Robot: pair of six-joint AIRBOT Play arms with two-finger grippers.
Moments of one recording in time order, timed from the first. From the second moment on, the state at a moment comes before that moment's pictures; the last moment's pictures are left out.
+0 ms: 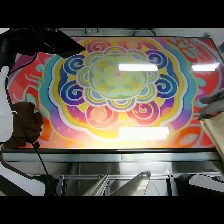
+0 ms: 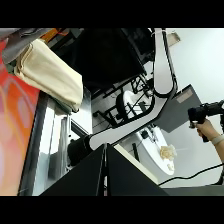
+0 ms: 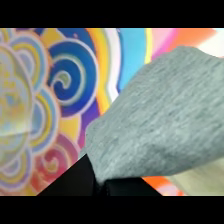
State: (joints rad) left arm 0.00 -1.83 2.02 0.01 -1.81 -1.12; right arm -0.89 -1.37 1.77 -1.02 1.63 1.50
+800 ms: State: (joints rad) left arm 0.00 -1.83 2.02 0.13 -1.85 -1.09; right arm -1.08 -1.15 1.37 -1.76 1.76 1.71
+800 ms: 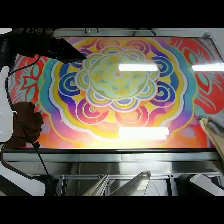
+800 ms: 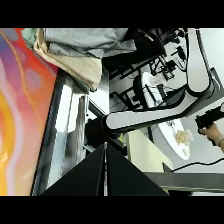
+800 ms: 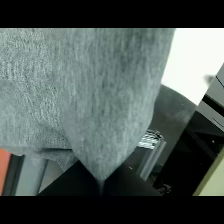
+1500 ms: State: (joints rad) left arm 0.00 -1.83 2.02 0.14 -1.85 -1.10; right arm -1.03 -1.16 1.25 -1.74 1.59 1.78
